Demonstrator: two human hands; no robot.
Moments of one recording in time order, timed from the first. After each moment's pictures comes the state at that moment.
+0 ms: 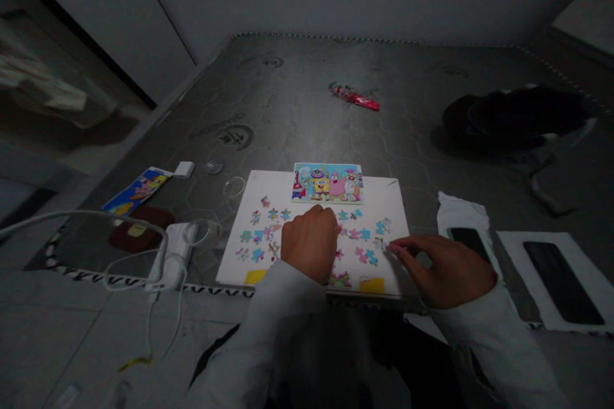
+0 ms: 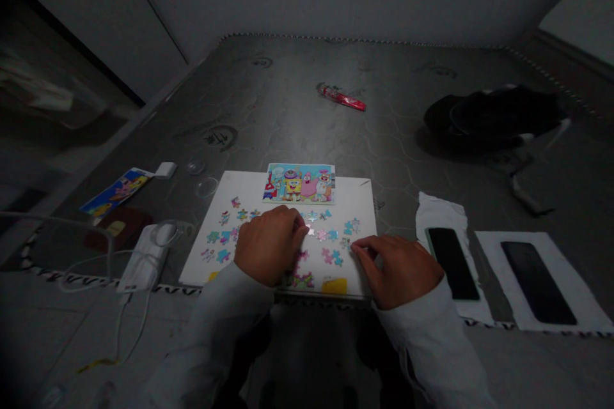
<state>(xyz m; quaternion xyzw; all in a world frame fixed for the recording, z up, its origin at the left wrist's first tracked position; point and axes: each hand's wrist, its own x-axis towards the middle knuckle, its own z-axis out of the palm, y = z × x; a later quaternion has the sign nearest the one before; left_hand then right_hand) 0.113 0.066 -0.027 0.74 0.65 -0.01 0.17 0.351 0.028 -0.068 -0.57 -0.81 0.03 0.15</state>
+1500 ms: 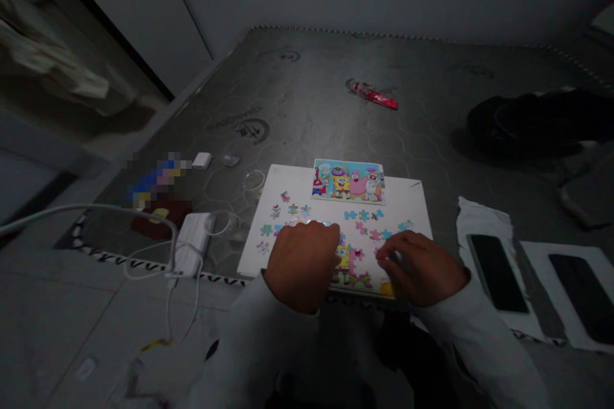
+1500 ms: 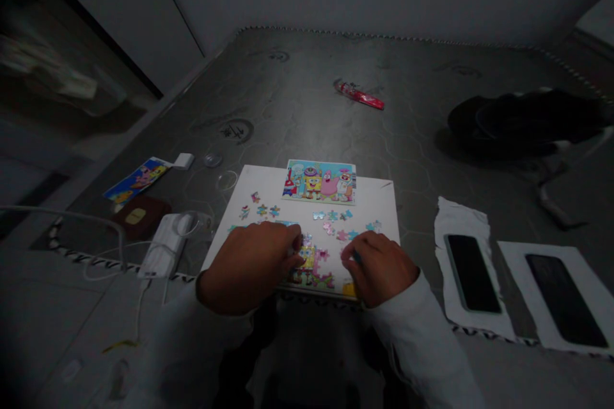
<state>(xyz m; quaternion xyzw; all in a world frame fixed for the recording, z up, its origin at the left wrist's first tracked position) 0.072 0.049 -0.007 0.78 0.58 -0.11 0.18 0.310 0.042 -0.083 -0.52 -0.83 0.19 0.07</state>
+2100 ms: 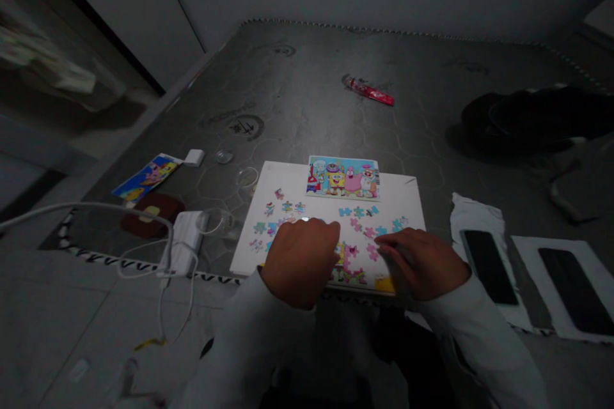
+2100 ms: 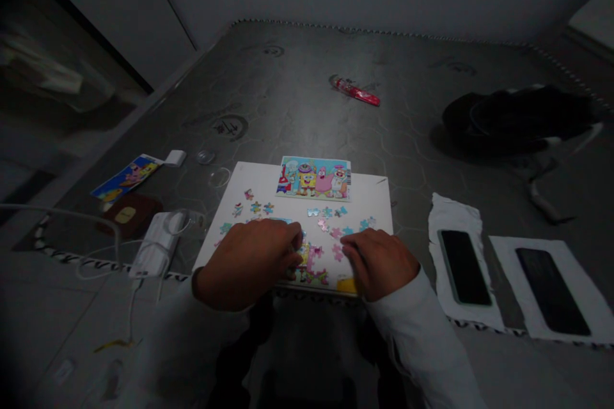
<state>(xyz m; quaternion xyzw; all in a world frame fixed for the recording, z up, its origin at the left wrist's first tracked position) 0.074 0.050 -0.012 0.81 0.55 -0.09 0.18 0.314 0.040 -0.076 -0.52 -0.84 0.13 0.10</state>
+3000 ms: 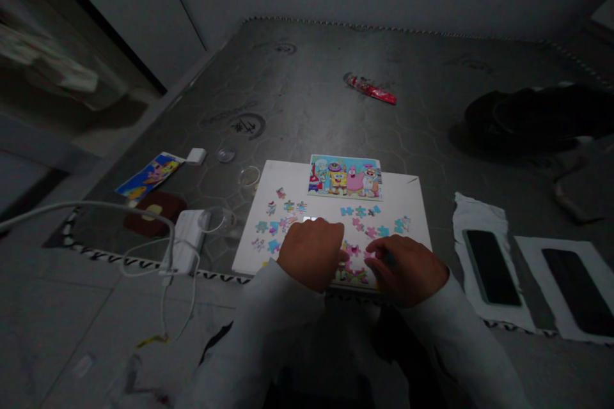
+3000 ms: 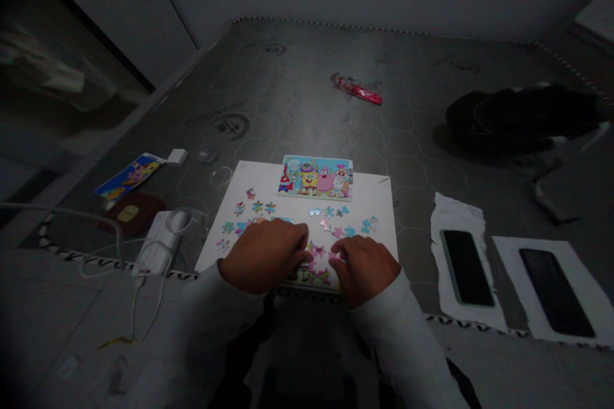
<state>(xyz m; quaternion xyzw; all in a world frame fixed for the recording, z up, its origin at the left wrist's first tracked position) 0.083 0.059 -0.018 0.79 0.55 -0.13 0.22 0.297 0.033 -0.089 -0.54 -0.82 0.18 0.07</state>
